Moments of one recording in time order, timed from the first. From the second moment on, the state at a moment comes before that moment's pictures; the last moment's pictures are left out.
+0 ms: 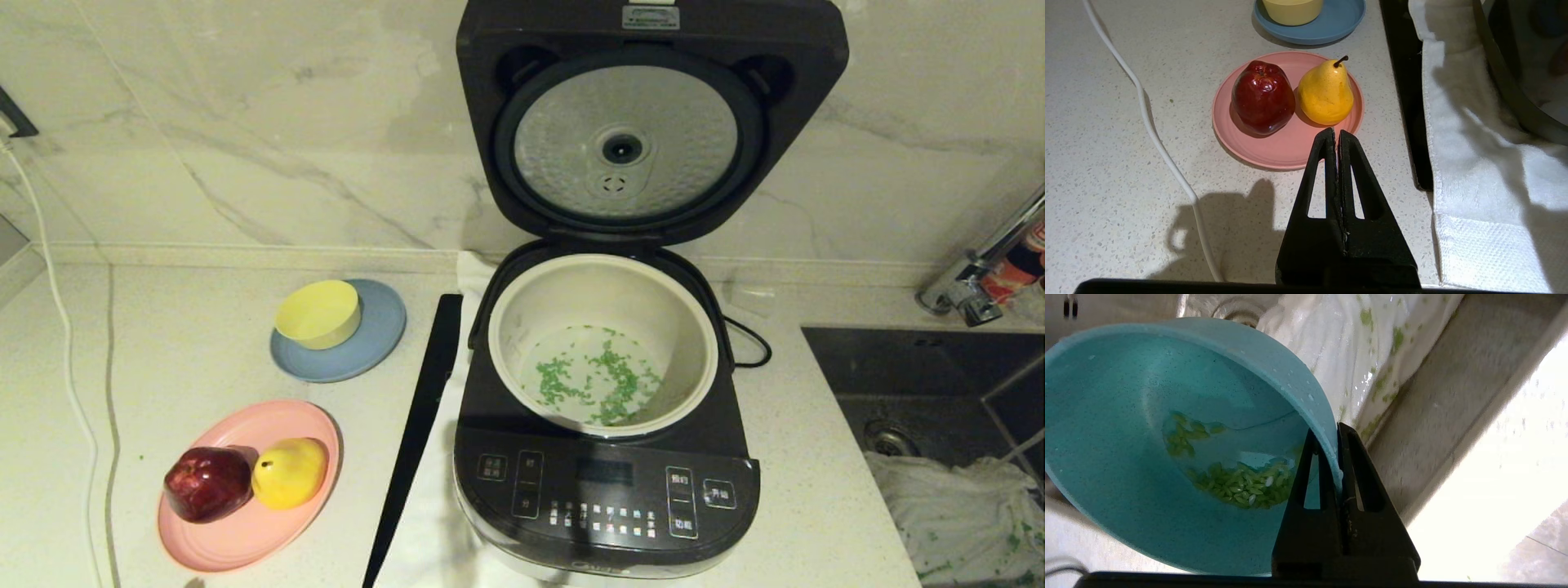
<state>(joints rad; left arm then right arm) -0.02 0.00 0.00 0.01 -0.02 0.05 -0.99 2.01 -1.51 0.51 0.30 0.38</state>
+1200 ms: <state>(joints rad) -0.02 0.00 0.00 0.01 -0.02 0.05 -0.99 2.21 -1.81 0.53 0.30 0.50</state>
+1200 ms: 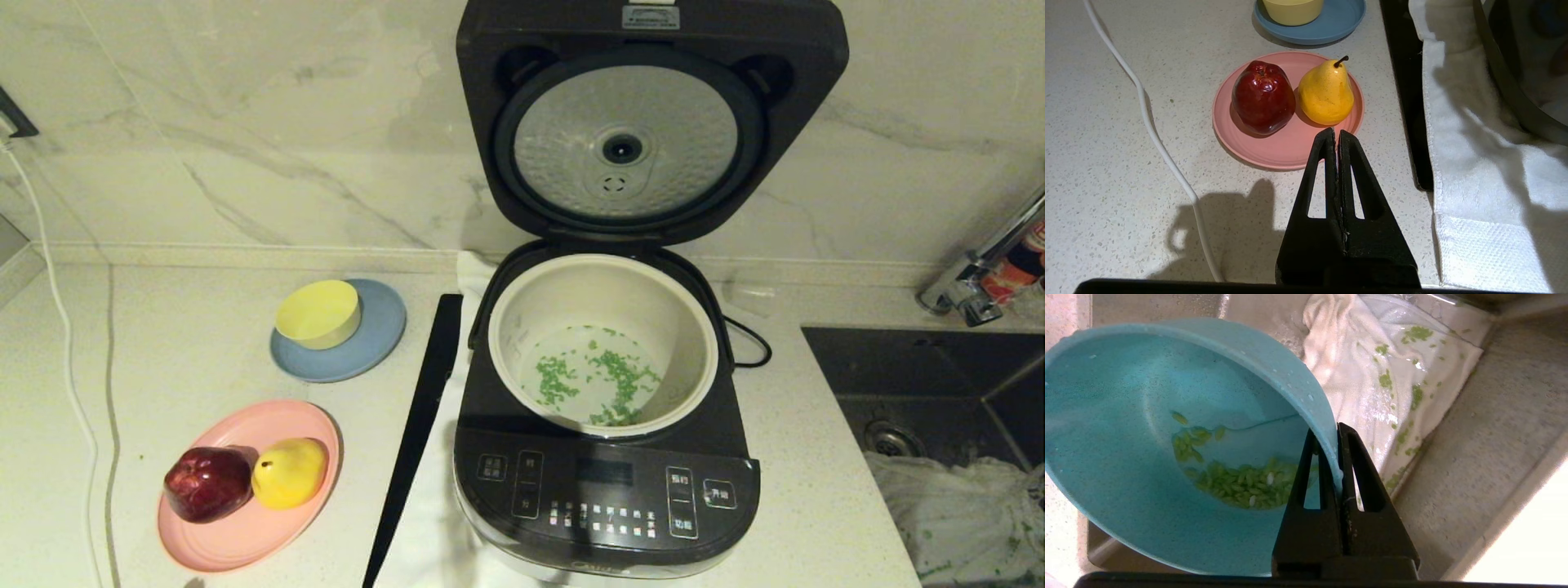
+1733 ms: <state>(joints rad) -0.02 0.00 0.00 0.01 -0.02 0.05 -0.96 2.27 -1.87 0.53 0.30 0.53</state>
